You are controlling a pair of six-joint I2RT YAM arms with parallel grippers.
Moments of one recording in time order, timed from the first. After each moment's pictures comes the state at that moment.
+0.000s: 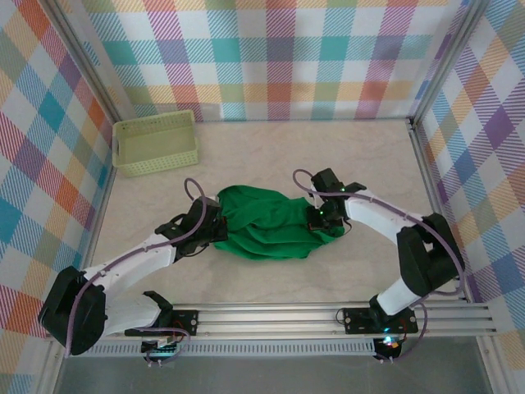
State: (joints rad) left arm -0.60 1.18 0.63 -0.36 -0.11 -0.63; right arm 0.49 1.54 0.97 -0.70 -0.13 0.34
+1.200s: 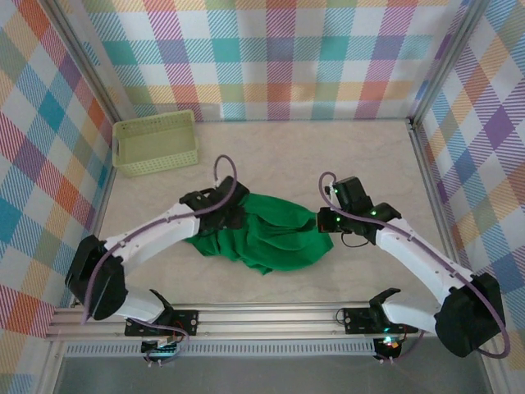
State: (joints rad) left arm -0.76 1.41 1.05 -0.74 -0.31 -0.51; right arm 0.49 1.14 0.82 -0.63 -0.14 0.42
